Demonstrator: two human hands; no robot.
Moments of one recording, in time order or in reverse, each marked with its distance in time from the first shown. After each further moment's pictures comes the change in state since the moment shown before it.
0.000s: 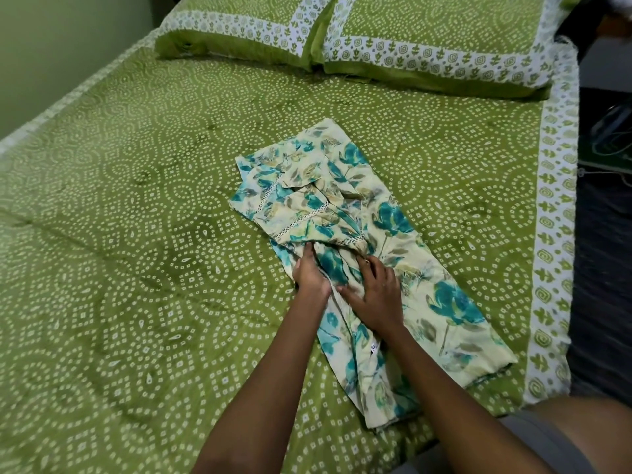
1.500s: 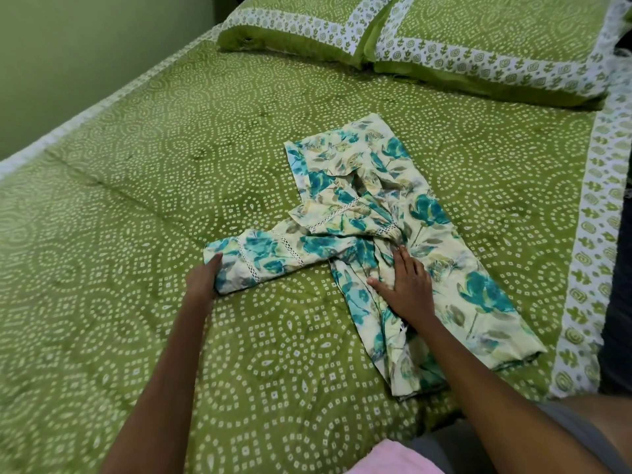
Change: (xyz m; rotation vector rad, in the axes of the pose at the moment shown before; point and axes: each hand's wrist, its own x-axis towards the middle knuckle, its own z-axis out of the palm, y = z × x) left_hand -0.018 0.156 -0.202 0.394 0.355 0.350; right_hand -0.020 -0.003 -0.012 -0.072 -0.169 -0.009
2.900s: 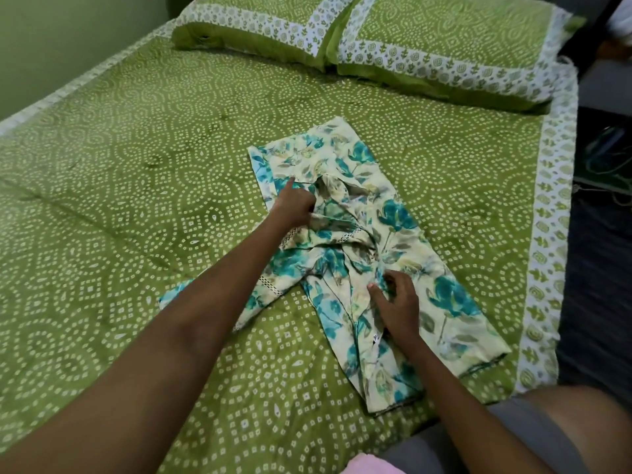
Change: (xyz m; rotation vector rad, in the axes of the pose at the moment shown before) left_hand -0.045 0.059 0.234 1.764 -0.553 1.341; right_hand -0.019 0.016 -0.001 0.654 0.360 0.162
